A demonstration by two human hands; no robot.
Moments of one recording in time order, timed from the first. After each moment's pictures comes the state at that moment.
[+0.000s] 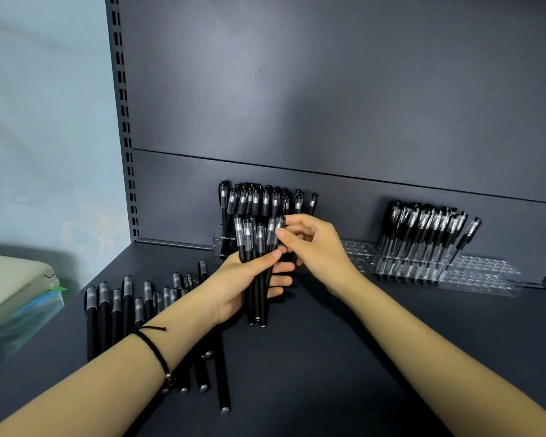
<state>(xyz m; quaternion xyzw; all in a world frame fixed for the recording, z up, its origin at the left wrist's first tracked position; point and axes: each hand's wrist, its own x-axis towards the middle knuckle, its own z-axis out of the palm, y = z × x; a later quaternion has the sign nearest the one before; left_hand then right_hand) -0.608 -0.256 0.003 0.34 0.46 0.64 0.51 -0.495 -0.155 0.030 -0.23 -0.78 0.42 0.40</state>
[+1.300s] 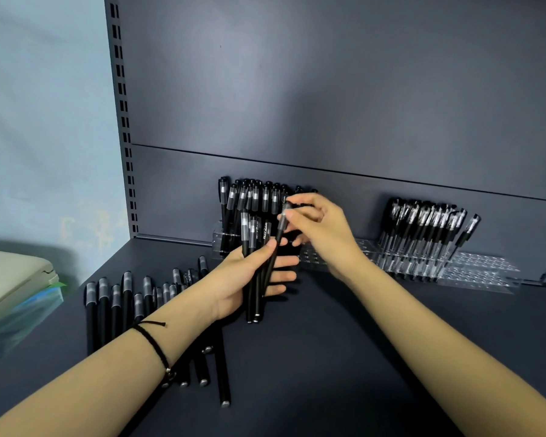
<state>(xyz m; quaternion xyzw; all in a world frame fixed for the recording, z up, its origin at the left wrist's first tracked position) -0.605 -0.258 0.005 0.36 0.45 0.63 0.52 -0.494 -0.152 0.049 -0.20 -0.73 0.49 0.43</state>
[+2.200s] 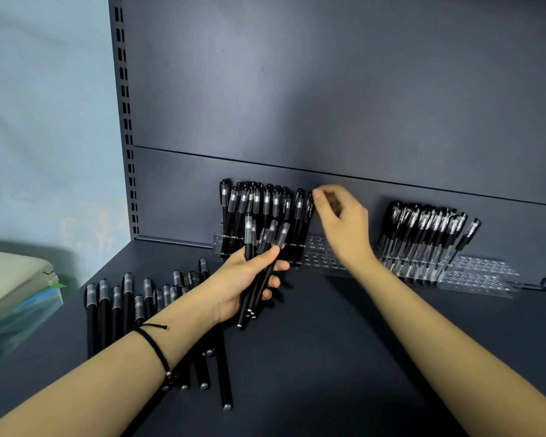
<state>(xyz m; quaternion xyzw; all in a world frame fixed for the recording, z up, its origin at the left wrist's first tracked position) -0.606 -0.256 0.003 0.34 0.48 0.64 0.50 -0.486 -0.121 0.050 -0.26 -0.77 0.21 0.54</state>
